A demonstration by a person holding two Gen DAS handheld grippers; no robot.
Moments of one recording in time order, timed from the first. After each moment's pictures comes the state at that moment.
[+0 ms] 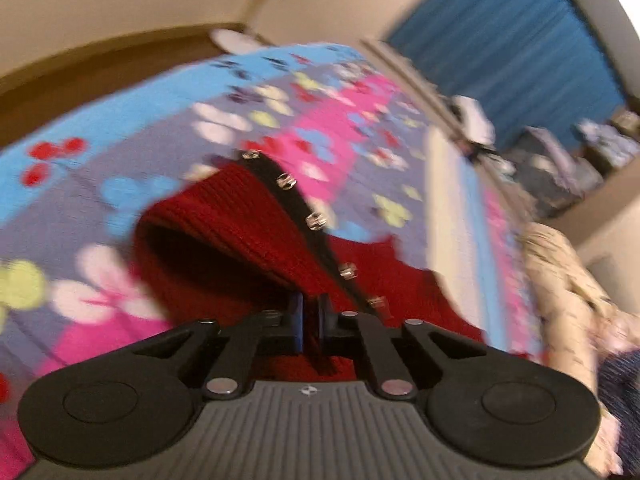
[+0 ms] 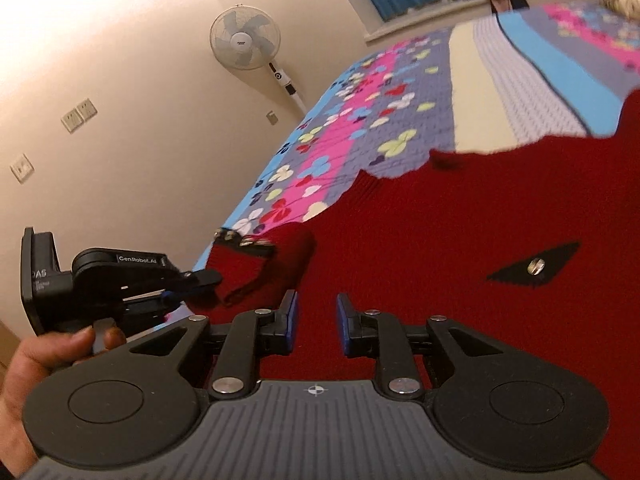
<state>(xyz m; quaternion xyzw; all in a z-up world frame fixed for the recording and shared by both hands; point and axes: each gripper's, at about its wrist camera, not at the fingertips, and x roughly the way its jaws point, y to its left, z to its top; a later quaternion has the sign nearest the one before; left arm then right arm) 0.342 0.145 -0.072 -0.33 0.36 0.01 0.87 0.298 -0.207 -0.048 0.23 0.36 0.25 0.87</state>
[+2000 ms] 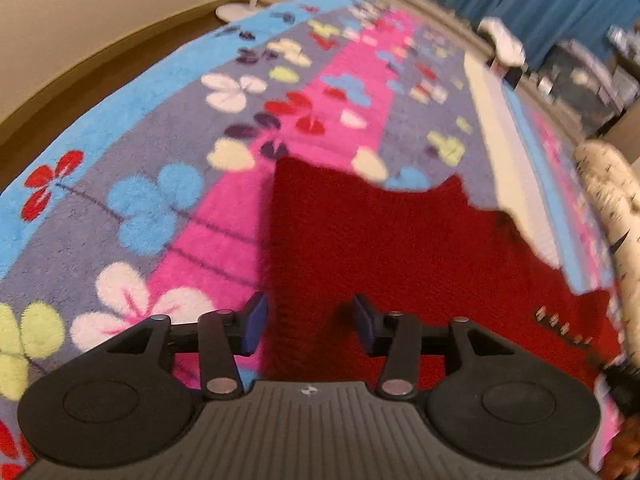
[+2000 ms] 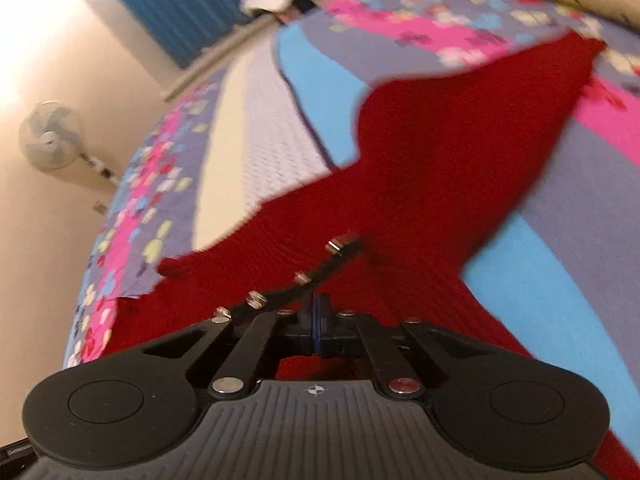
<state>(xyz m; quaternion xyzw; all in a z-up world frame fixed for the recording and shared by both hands) 0.390 0.143 -0.106 -0.19 0.47 0.06 0.86 0.362 -0.355 -0.084 0.30 0.37 -0.02 0.88</state>
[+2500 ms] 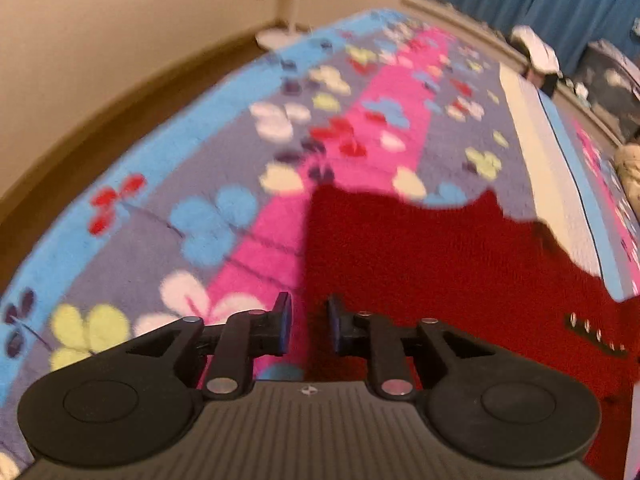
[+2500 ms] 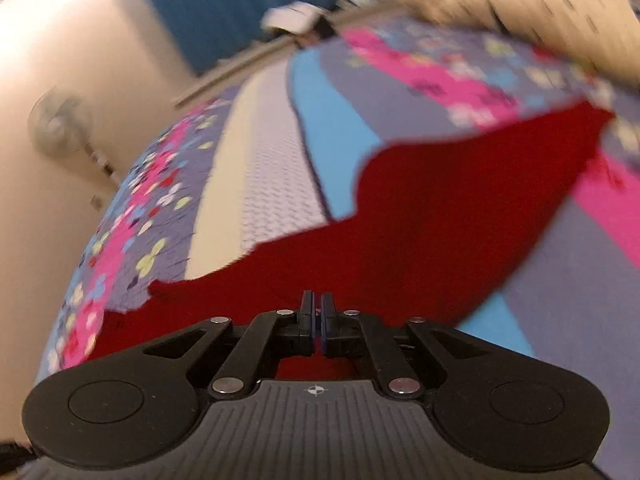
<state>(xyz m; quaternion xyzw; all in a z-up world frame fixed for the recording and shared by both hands) 0.371 0.134 -0.079 -0.14 0.43 0.14 0.88 0.374 -0.388 -0.064 0.27 0.36 -0.03 0.89</state>
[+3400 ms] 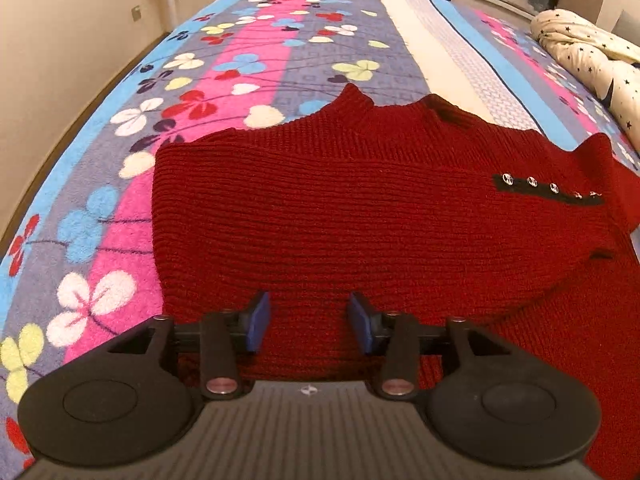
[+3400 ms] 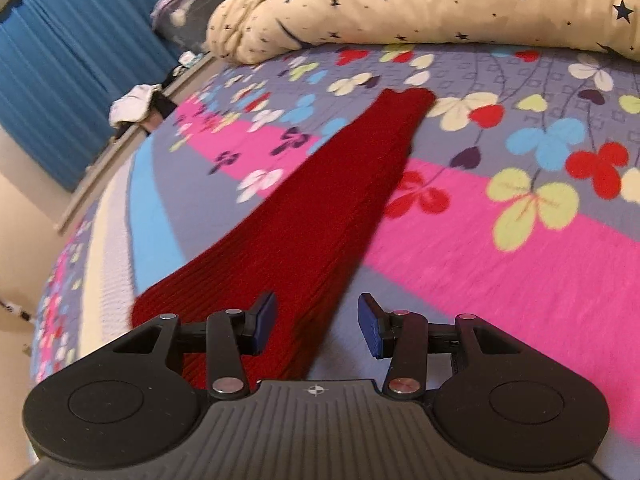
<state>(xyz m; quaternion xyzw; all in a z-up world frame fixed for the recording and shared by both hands) 0.363 0.035 -0.099 0.00 0.48 0.01 0.88 0.369 -0.535 -0.108 0.37 0.31 -0.24 0.84</state>
